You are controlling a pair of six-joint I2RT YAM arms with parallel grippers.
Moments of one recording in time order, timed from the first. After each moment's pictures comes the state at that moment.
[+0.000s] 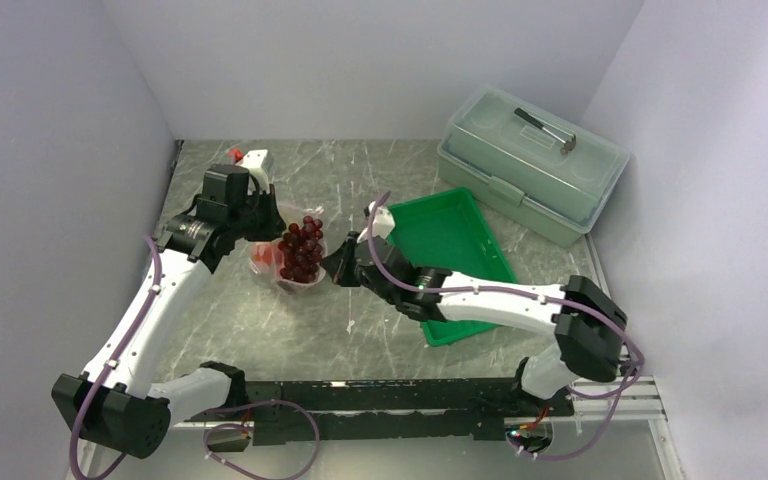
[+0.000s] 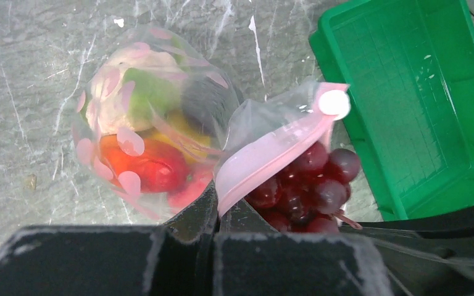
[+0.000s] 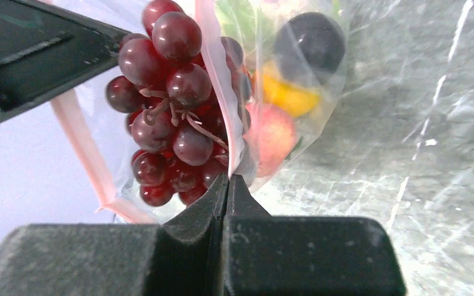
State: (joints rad) left arm -0.29 1.12 1.19 -0.74 0.07 -0.30; right arm 1.11 1.55 1.02 0.16 0.32 0.95
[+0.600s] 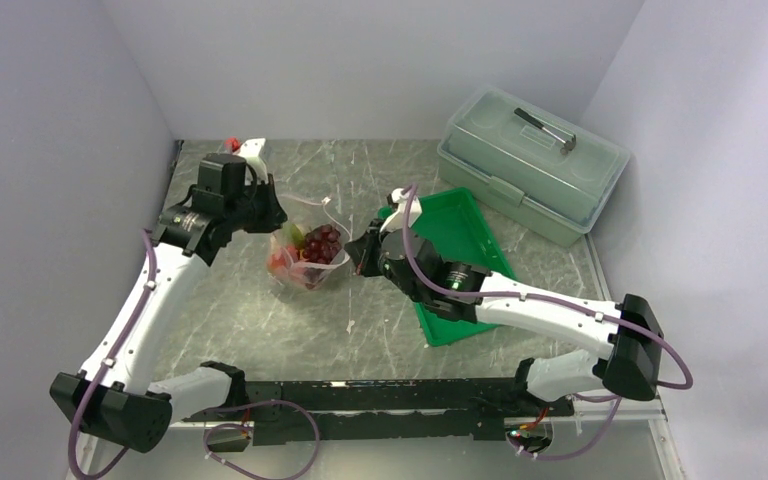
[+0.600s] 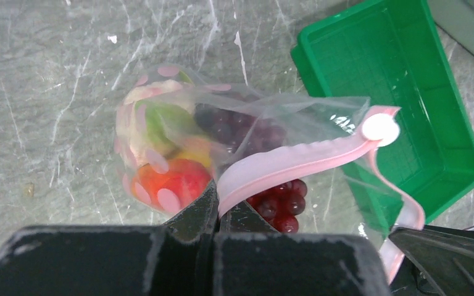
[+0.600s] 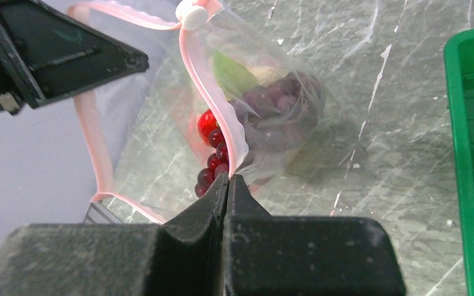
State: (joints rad) left arm -0.30 1.14 1.25 -0.76 0.09 -0.31; right arm 1.11 1.31 1.05 -0.04 0.45 0.76
